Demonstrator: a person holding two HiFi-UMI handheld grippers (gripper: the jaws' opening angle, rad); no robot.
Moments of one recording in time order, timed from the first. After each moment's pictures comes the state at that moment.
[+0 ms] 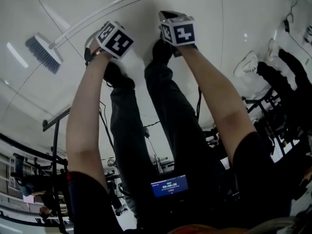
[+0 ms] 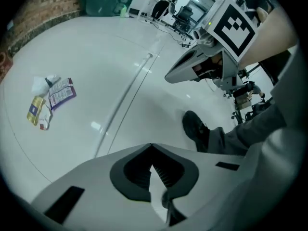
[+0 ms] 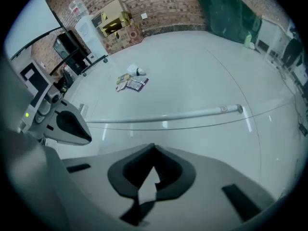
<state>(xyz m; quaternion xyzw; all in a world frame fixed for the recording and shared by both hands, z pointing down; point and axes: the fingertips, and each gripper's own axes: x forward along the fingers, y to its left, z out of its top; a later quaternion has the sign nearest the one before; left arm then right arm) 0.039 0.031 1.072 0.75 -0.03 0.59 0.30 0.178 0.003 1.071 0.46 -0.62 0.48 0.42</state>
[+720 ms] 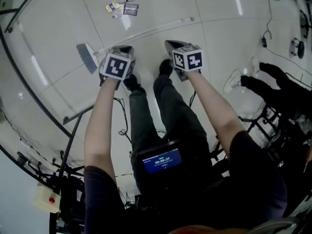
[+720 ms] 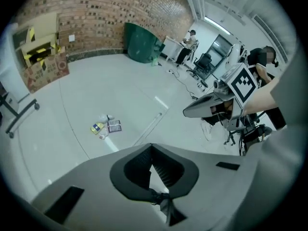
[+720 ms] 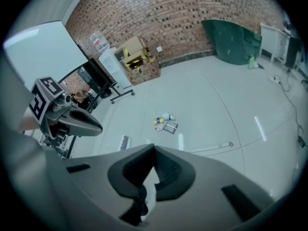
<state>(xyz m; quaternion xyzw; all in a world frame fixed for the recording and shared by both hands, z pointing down) -0.026 -0.045 0.704 0.78 -0.22 0.45 0.37 0.117 -0.036 0.718 0.44 -0.69 0.47 0.32</state>
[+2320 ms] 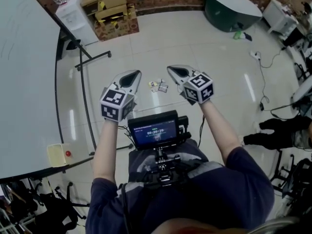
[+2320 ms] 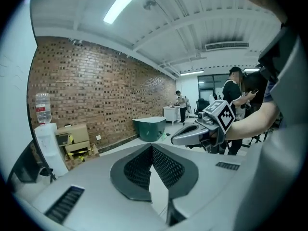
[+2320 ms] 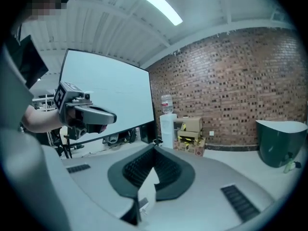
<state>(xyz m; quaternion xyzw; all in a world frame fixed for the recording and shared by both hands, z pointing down) -0.090 0.004 0.126 0.90 -0.40 0.17 0.08 0.015 -0.022 0.175 0.34 -0.93 0.12 0.12</state>
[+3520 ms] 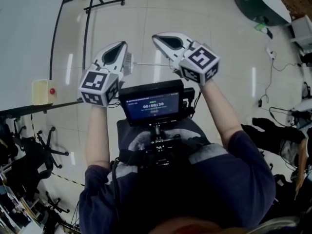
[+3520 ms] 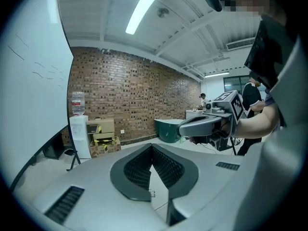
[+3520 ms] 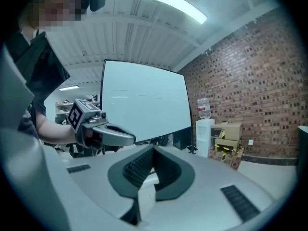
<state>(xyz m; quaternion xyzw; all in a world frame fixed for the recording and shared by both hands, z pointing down) -0.166 0.071 0.144 0.82 -0.54 0.13 0.14 -0.086 0.047 0.135 0.14 -0.98 0.09 0.11</state>
